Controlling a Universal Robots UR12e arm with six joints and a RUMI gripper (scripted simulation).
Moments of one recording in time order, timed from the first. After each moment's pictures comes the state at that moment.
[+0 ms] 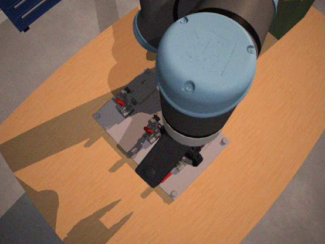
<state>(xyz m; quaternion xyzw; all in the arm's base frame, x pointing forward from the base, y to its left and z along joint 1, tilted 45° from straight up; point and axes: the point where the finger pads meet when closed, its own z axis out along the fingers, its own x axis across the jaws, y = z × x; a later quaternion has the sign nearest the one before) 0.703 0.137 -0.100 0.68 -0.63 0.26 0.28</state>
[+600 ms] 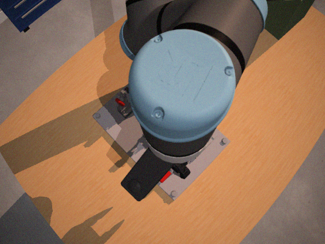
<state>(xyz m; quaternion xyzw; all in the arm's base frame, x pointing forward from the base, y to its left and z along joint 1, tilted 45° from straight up) 0.737 0.139 -0.101 0.68 -0.63 0.26 0.28</state>
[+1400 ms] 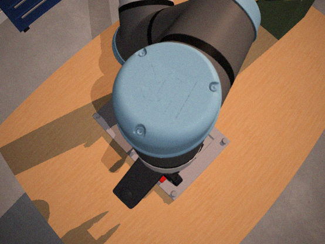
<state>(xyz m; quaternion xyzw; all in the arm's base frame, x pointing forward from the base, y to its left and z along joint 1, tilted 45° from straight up) 0.757 0.139 -0.103 0.68 -0.63 0.26 0.28</state>
